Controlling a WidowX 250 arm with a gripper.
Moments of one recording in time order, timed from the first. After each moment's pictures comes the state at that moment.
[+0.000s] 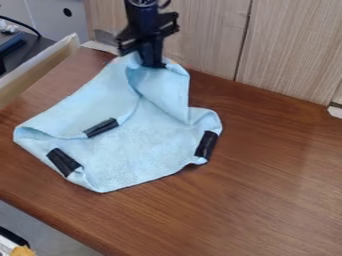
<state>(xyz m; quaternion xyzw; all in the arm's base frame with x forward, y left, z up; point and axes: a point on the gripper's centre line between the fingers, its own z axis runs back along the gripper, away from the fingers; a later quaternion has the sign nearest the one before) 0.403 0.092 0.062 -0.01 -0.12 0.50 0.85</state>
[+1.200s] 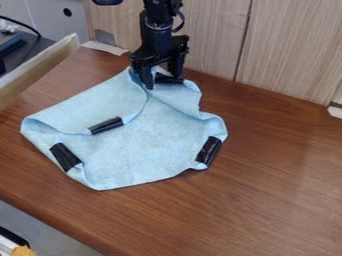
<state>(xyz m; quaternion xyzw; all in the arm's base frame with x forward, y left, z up) 0.410 0.085 0.029 0.01 -0.10 0.49 0.86</state>
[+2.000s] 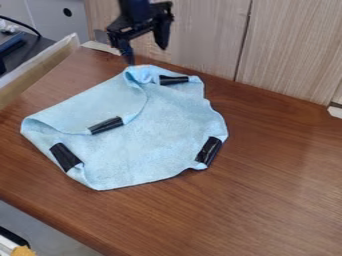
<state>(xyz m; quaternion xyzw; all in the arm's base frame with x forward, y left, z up) 0.385 0.102 0.090 -0.03 -0.14 0.48 0.87</state>
